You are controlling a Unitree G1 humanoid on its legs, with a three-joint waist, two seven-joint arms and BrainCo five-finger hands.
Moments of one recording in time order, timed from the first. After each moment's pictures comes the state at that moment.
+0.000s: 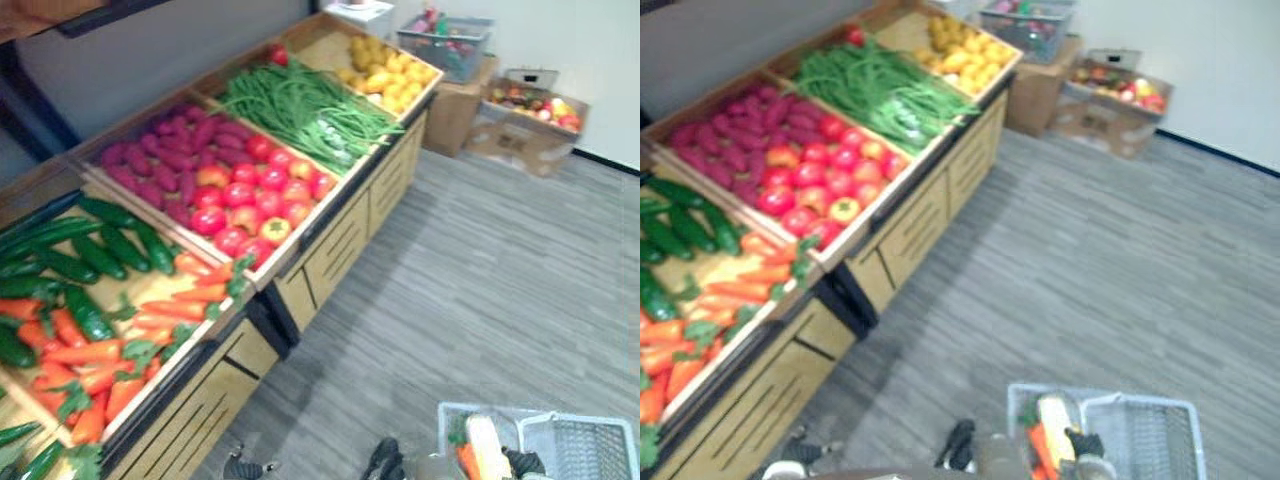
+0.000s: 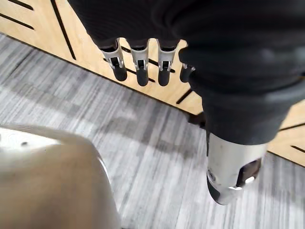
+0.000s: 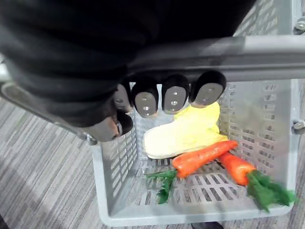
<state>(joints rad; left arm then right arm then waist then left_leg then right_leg) 0.08 0.10 0.27 1.08 0.38 -0.09 0.18 0.06 -0.16 -0.33 1.11 -0.15 -0.10 -0.12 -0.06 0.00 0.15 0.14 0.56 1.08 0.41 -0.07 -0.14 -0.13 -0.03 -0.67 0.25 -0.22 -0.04</state>
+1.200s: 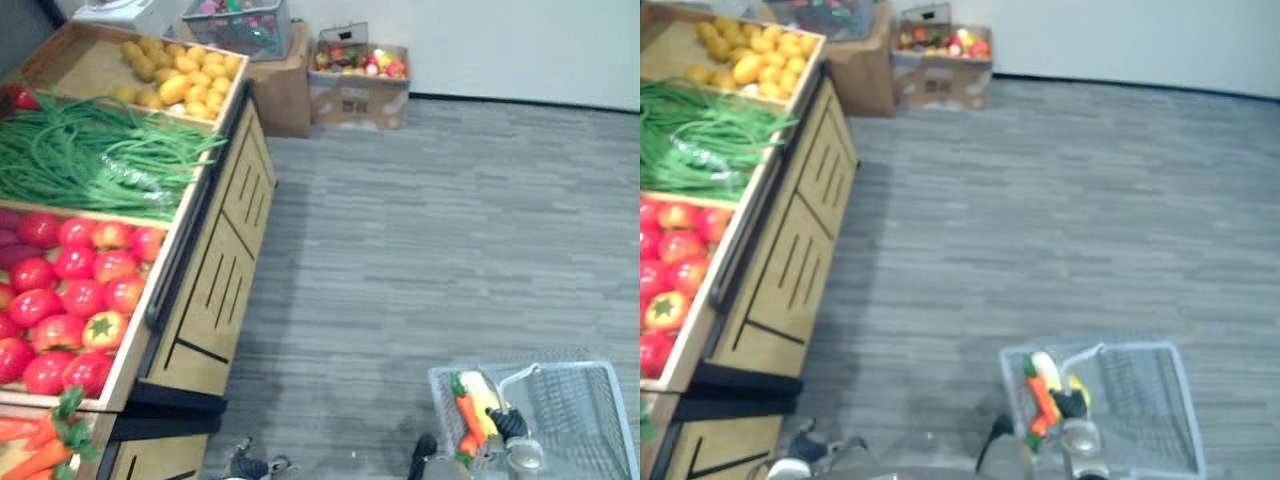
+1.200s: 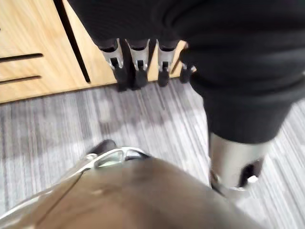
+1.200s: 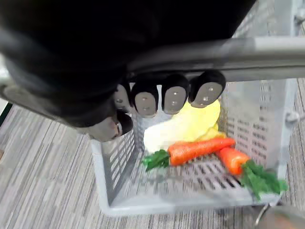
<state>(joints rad) 0.12 0.10 0.15 1.04 0.41 -0.11 0.22 -0.01 -0.19 -0.20 1.02 -0.19 -0.13 -0.15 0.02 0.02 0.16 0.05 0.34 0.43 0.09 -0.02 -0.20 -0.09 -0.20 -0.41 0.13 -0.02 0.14</state>
